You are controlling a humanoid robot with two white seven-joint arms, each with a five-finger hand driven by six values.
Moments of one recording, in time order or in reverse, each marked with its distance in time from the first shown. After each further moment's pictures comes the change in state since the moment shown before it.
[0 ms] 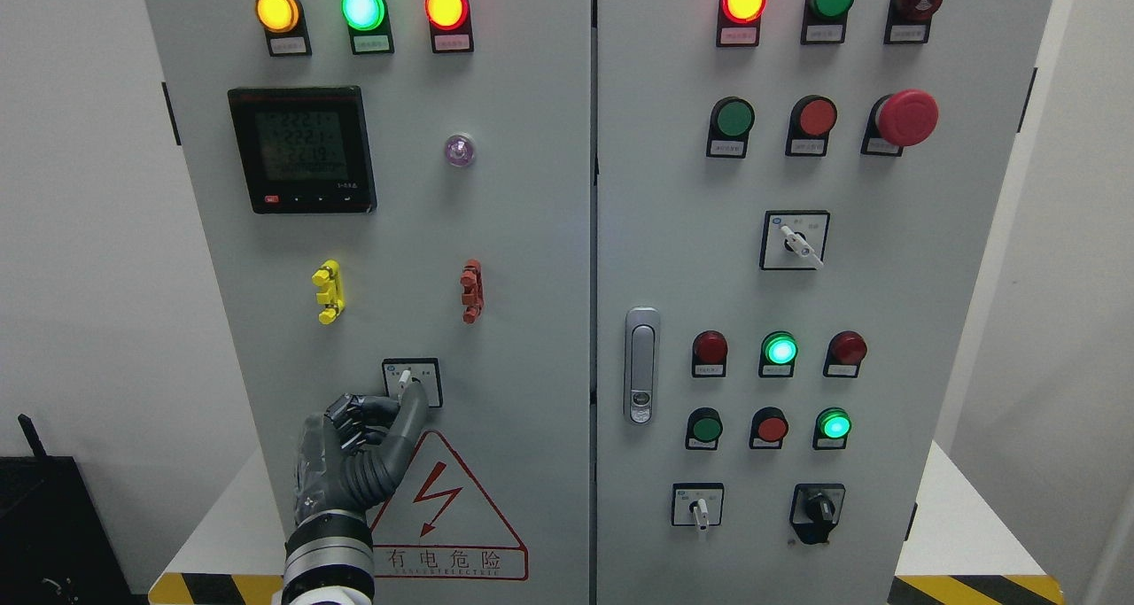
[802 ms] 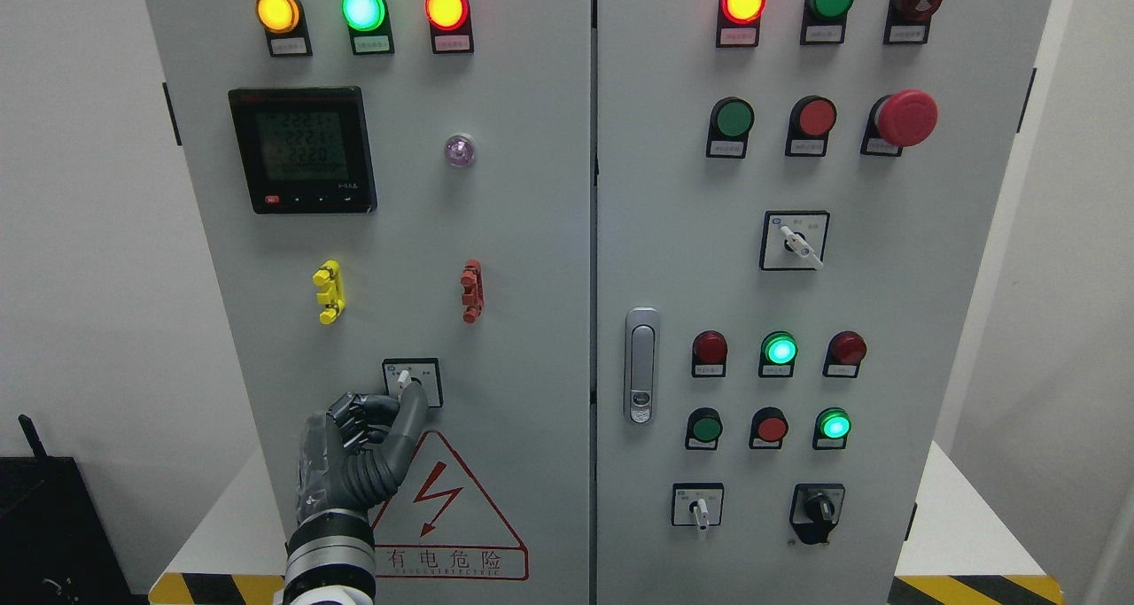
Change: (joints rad) left arm 0.000 0.000 -0.002 0.001 0.003 0.000 0.003; right arm 0.000 0.000 0.000 0.000 0.000 0.000 0.000
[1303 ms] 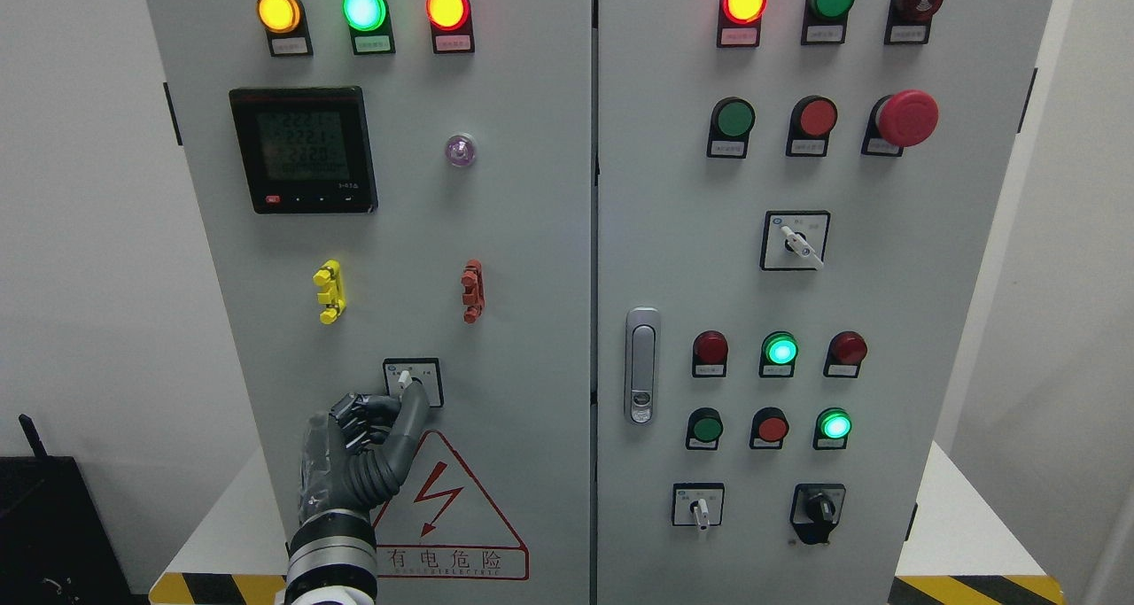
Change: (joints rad) left arm 0.000 0.000 -0.004 0.000 0.002 0.000 -0.003; right arm 0.000 0.000 0.000 0.000 0.000 0.000 0.000
